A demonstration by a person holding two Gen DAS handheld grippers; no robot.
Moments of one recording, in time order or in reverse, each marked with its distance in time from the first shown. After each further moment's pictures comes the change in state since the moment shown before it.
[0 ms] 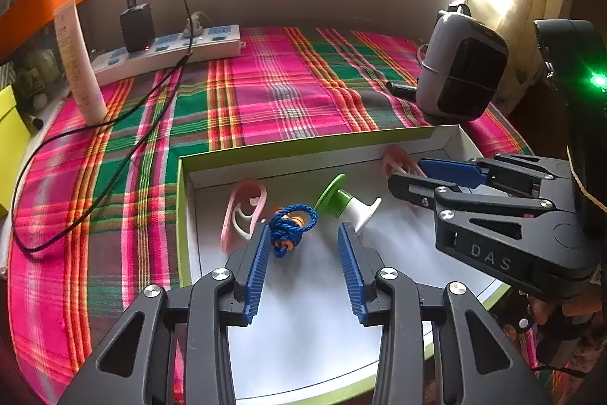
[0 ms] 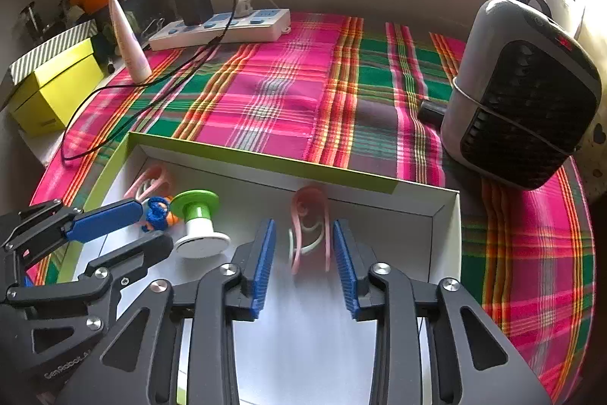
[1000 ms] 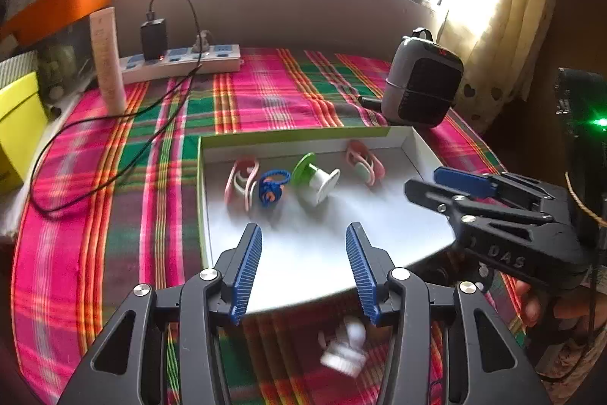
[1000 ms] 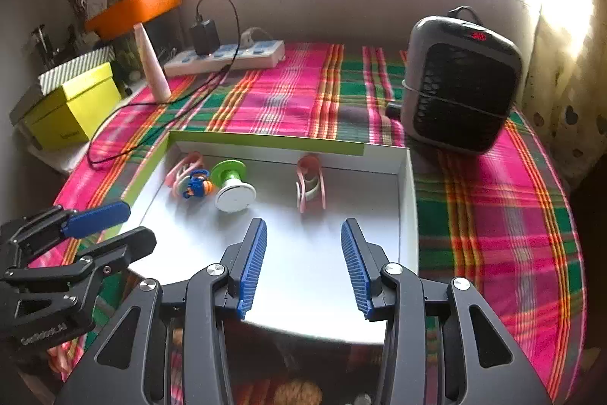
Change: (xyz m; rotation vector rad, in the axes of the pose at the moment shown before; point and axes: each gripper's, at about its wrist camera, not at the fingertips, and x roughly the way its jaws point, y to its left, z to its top) left arm -0.062 -0.006 -0.036 -0.033 -0.084 -0.059; right arm -0.070 0.006 -0.049 0.072 -0.132 -0.013
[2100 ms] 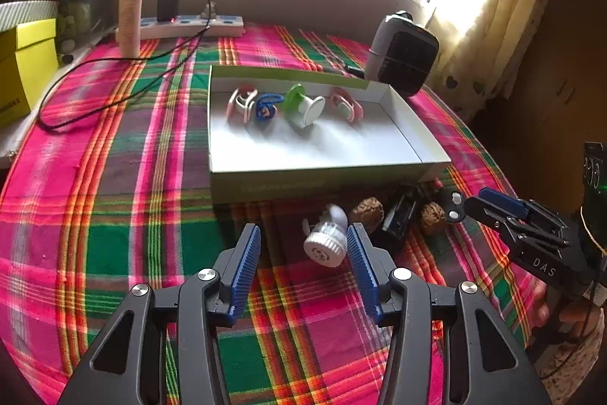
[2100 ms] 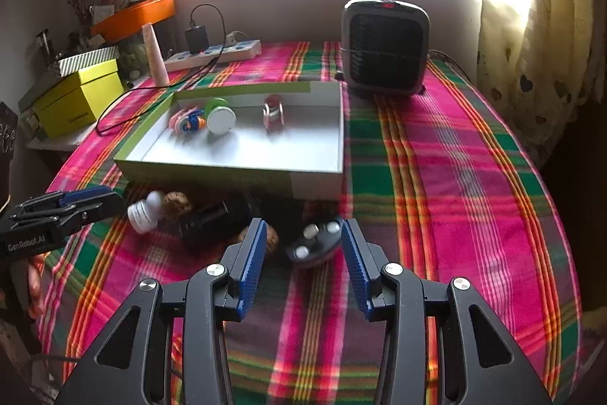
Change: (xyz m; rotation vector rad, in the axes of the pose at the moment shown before) left arm -0.029 0.002 -0.069 -0.053 0.027 -0.069; right arm -0.060 -0.022 -0.094 0.049 -0.057 -0.072
